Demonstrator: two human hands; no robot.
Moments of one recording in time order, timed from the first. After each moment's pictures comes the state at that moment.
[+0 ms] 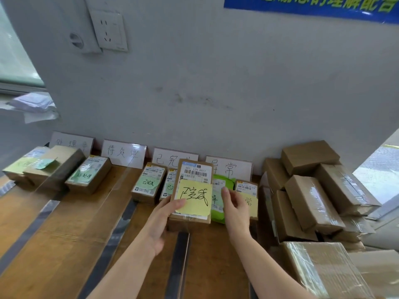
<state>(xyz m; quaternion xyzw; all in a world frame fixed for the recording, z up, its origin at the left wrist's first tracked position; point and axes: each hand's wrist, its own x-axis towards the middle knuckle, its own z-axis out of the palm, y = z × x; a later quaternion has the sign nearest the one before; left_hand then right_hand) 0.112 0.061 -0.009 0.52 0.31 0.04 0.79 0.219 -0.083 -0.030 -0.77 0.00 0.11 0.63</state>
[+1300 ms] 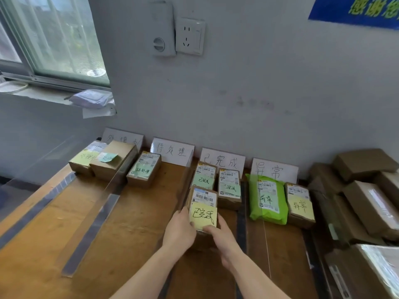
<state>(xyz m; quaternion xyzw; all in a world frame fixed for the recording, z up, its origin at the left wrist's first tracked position) 0.030 0.185 -0.060 0.87 0.33 0.02 0.37 0.088 0.072 -0.081 -0.73 0.01 0.36 0.58</state>
